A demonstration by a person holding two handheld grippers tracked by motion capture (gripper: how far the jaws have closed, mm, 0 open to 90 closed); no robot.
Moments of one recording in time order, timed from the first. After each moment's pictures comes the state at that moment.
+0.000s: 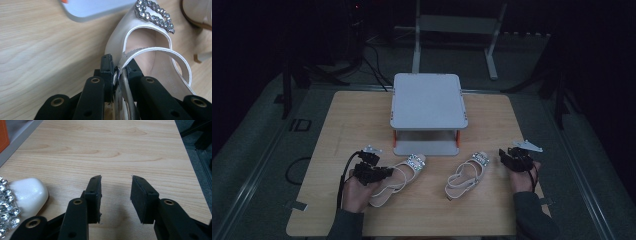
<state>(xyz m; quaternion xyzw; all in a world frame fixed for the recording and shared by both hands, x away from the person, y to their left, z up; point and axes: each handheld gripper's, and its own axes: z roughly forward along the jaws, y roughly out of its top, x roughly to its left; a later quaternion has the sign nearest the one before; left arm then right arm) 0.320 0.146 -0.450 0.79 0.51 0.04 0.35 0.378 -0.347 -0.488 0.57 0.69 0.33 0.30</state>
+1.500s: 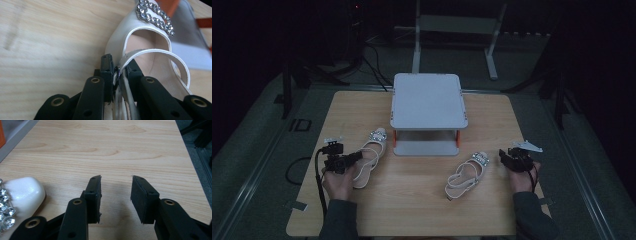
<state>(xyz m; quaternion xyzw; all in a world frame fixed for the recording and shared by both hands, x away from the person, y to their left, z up) 0.342 0.225 -0.455 0.61 0.69 0.11 0.39 0.378 -0.348 -0.491 0.58 0.68 0.33 0.30</state>
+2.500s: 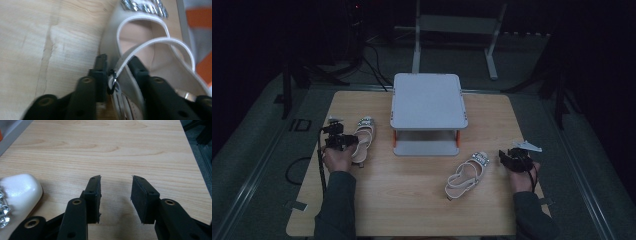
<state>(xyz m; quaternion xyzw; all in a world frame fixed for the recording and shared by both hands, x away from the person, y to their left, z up) 0.424 0.247 -0.463 0.64 0.70 0.12 0.30 0.380 -0.349 -0.494 0.58 0.69 0.33 0.29</state>
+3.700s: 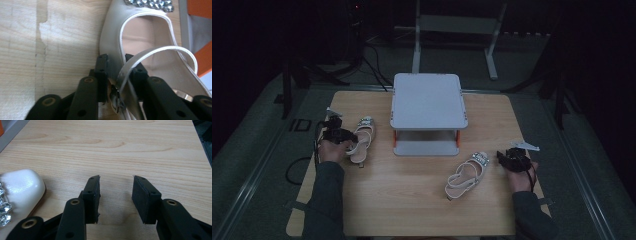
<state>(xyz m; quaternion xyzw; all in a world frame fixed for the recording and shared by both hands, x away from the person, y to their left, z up) 0.451 0.266 -0.460 0.65 0.71 0.01 0.28 0.383 -0.345 -0.497 0.58 0.70 0.32 0.27</state>
